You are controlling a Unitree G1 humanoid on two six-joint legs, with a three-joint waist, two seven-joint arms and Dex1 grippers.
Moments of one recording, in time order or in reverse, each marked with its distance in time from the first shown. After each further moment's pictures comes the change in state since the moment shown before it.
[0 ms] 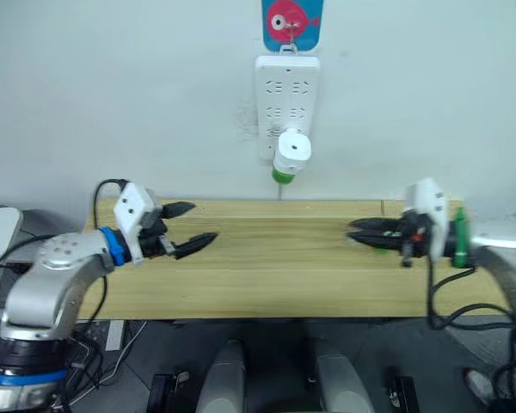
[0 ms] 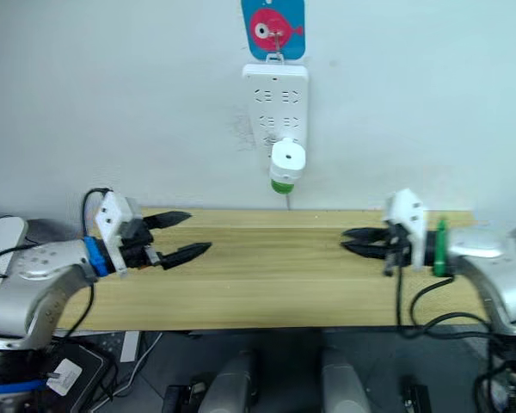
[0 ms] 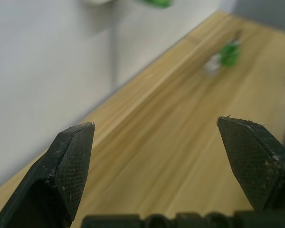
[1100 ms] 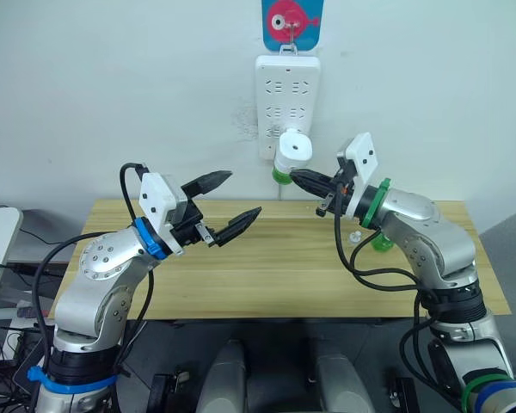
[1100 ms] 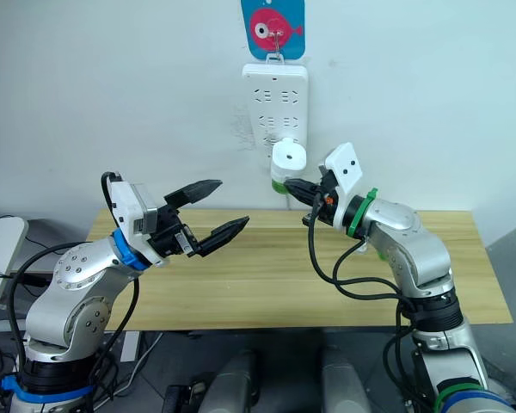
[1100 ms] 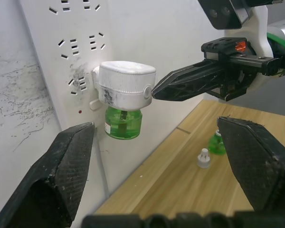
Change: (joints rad) left arm -0.008 -0.335 -0.056 -0.319 -0.031 -0.084 0.193; right arm -0.343 0.559 0.233 0.067 -0.106 0.096 -0.493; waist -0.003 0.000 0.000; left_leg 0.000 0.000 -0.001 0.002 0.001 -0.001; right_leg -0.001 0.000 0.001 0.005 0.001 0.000
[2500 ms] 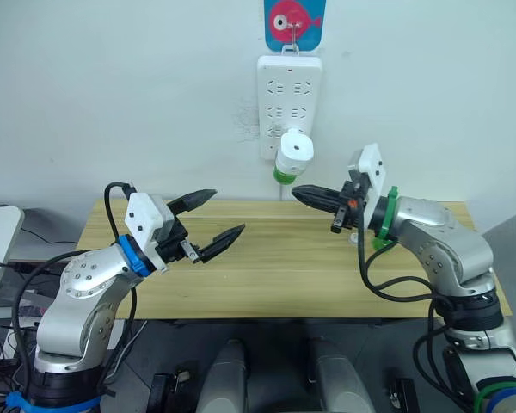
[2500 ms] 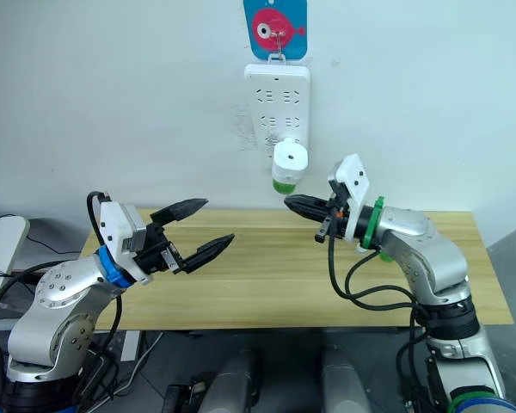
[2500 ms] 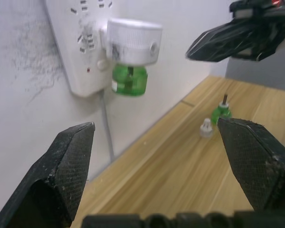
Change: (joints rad) left arm 0.086 0.030 0.046 -0.009 0.017 -0.013 -0.036; right arm 0.025 -0.047 -0.002 -0.014 0.059 0.012 0.125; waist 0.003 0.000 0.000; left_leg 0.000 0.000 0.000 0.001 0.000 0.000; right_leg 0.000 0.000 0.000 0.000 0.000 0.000
